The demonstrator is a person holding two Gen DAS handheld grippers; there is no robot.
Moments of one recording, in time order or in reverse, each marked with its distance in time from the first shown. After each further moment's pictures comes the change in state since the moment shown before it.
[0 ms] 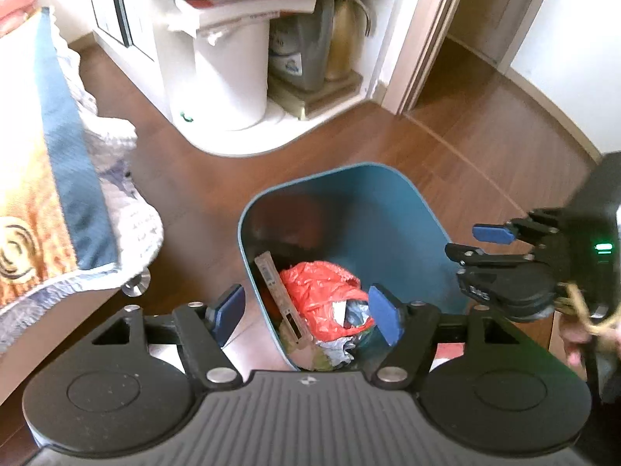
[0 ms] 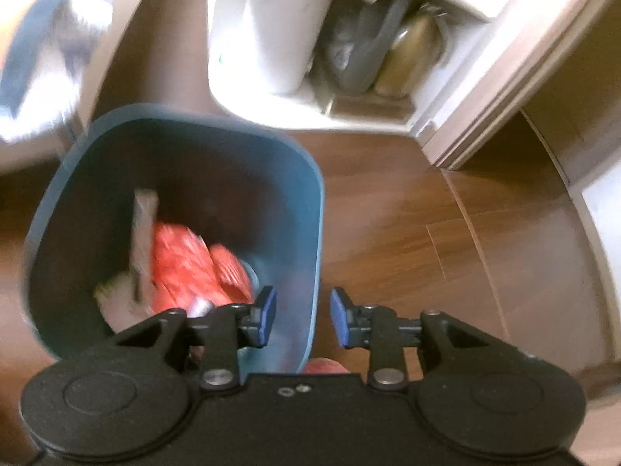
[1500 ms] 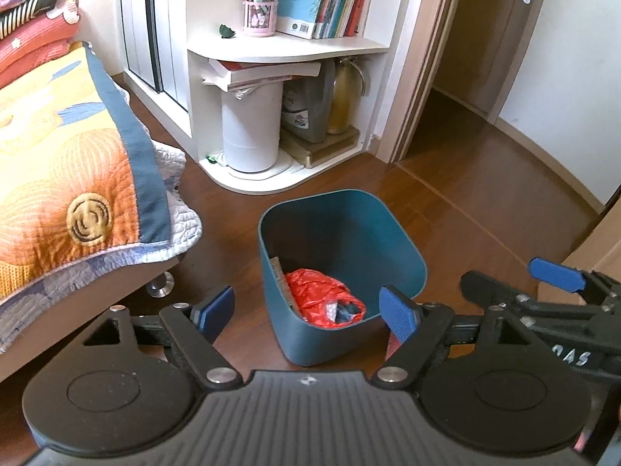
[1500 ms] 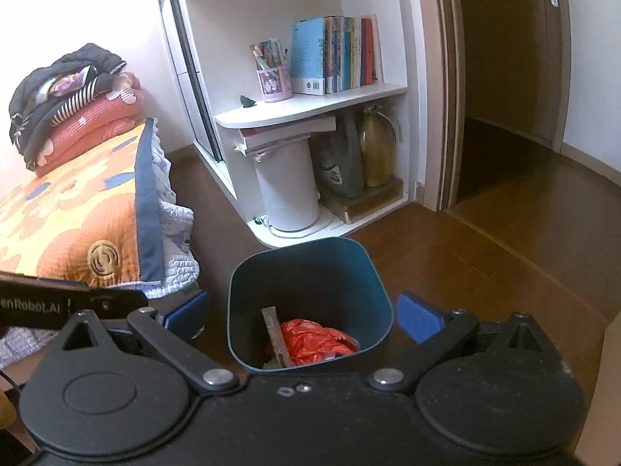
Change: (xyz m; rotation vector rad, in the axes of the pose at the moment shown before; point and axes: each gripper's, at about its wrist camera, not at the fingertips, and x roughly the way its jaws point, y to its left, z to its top) left arm -0.121 -0.005 -0.082 -0.023 -0.187 0.019; right arm -0.180 0.014 -0.093 0.395 -0.390 0.151
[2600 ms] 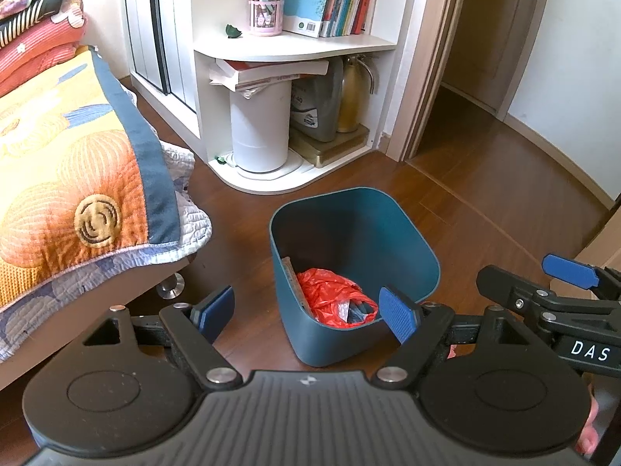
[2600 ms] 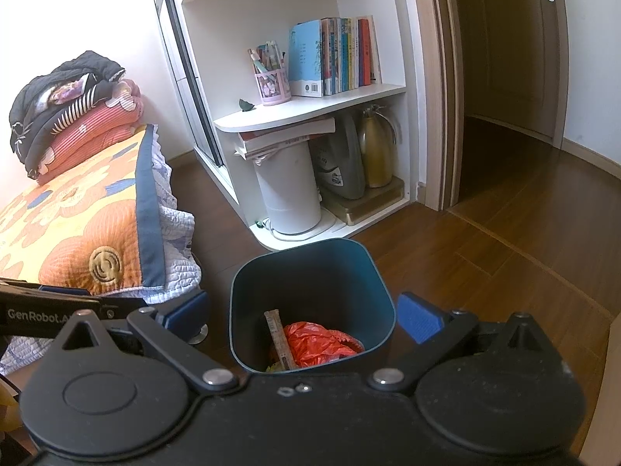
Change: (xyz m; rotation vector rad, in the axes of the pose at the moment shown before) left arm 0.005 0.005 -0.001 0.024 0.000 0.018; right arm -0.002 -0.001 -0.003 0.002 -0.011 0.008
